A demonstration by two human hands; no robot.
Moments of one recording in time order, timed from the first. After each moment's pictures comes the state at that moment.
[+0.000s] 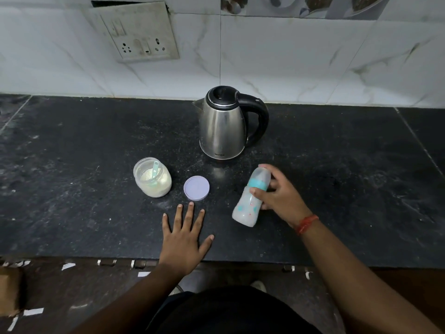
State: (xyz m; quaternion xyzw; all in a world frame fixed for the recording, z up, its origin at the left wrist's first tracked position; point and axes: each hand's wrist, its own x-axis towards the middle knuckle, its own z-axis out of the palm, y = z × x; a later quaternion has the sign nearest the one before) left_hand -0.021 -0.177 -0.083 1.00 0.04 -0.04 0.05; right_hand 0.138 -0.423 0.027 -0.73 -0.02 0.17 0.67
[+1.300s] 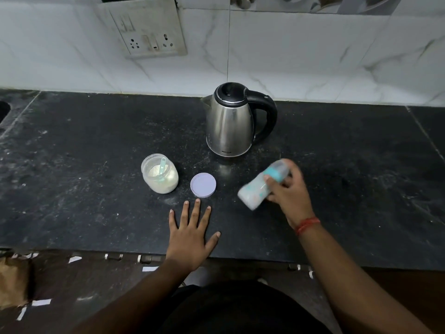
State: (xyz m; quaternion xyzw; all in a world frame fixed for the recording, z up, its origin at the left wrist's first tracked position) left_hand -0.020 -0.179 -0.079 1.00 0.04 -0.04 0.05; right_hand 0.133 -0.414 0.024 -0.72 0.03 0.12 0.69
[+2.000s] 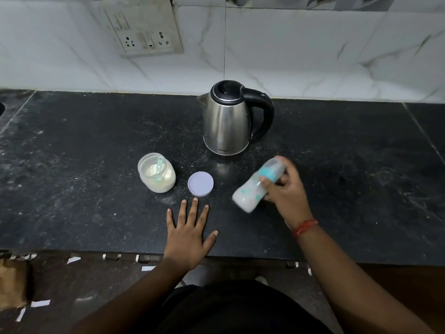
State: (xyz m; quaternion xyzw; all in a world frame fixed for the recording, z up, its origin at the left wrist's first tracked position) left_hand -0.019 -0.178 -0.081 1.00 0.04 -0.05 0.04; right_hand 0.124 -0.413 0.029 -0.70 0.01 0.09 0.71
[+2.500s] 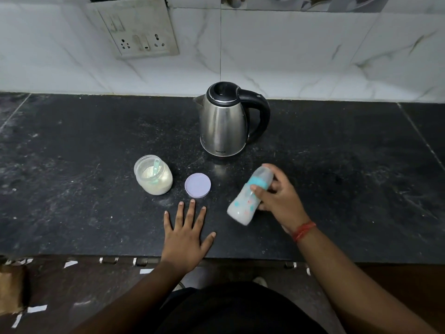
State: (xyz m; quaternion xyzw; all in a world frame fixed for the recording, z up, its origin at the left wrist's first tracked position) left_hand -0.020 -0.179 -0.078 1.00 0.04 -0.04 0.05; right_hand 0.117 -0.414 0.028 -0.70 0.00 0.18 0.69
